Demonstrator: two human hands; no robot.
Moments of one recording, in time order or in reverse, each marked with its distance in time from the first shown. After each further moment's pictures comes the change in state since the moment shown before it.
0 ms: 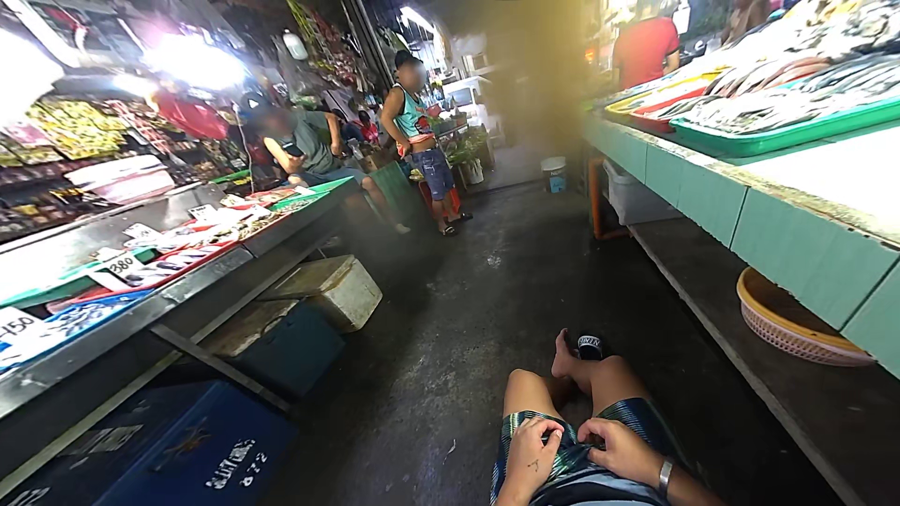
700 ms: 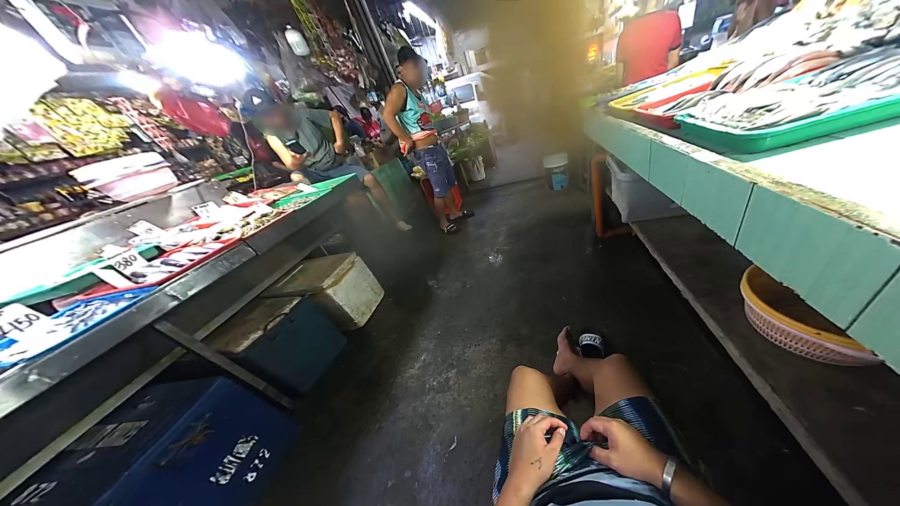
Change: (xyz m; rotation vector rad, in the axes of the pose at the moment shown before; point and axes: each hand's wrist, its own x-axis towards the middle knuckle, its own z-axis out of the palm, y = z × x) left_hand 0.001 0.004 0.001 0.003 -0.008 0.001; right_hand -0.001 0.004 0.001 0.005 0.016 0.001
